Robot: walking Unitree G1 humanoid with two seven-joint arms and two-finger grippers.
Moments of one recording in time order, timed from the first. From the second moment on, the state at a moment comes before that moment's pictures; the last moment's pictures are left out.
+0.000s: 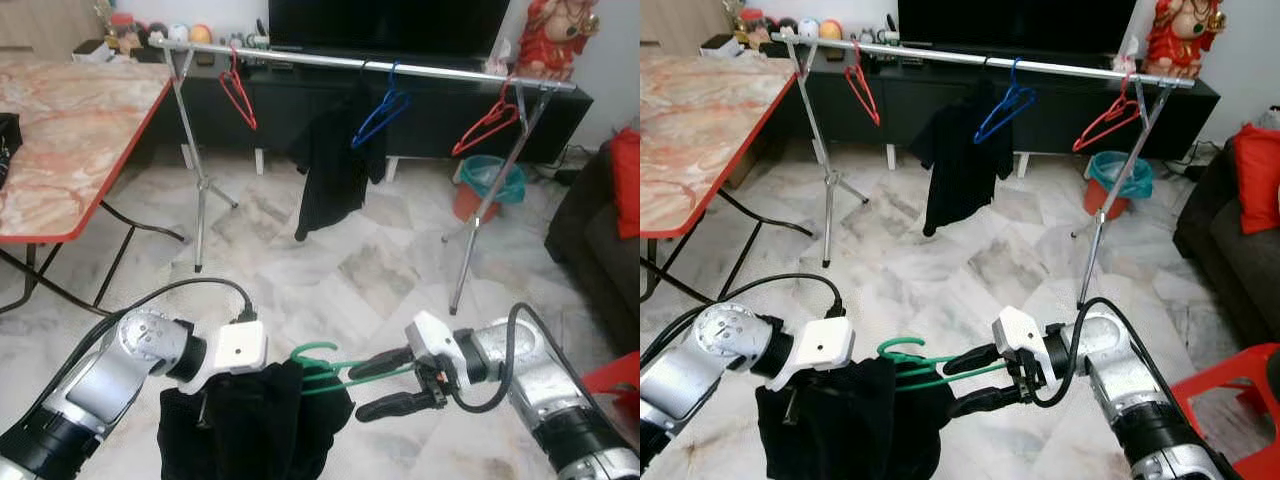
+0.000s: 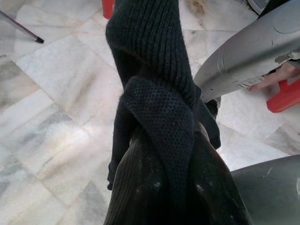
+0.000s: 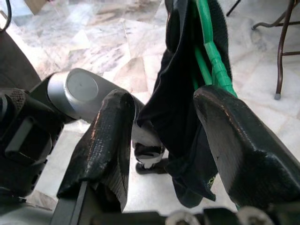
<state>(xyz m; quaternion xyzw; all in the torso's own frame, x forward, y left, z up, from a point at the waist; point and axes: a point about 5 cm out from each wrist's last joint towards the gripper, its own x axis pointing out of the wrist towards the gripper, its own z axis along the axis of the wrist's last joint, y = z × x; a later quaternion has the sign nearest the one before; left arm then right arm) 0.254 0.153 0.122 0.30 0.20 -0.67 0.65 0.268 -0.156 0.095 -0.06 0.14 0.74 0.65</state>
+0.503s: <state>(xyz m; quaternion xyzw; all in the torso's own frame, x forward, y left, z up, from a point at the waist) 0.252 0.157 0.118 0.31 0.21 -0.67 0.65 0.284 -0.155 0.118 -0.06 0.09 0.71 0.70</state>
